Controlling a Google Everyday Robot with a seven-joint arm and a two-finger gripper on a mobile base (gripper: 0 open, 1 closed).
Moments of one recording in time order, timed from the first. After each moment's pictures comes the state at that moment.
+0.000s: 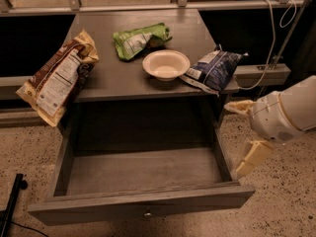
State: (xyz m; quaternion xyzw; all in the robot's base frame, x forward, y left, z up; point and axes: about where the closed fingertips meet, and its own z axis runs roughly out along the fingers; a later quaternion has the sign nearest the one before) arm 0.441 -0.174 0.822 -0.65 0.70 0.12 0.27
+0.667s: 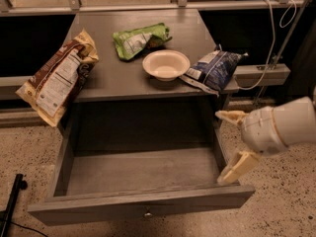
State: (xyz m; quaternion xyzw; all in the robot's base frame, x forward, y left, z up) arm 0.441 -0.154 0.794 -0.63 0.68 0.16 0.33
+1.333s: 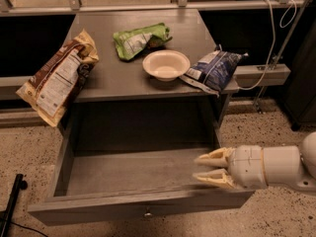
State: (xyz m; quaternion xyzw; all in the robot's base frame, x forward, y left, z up) arm 0.413 -0.116 0.740 -0.59 0.64 0.23 0.43
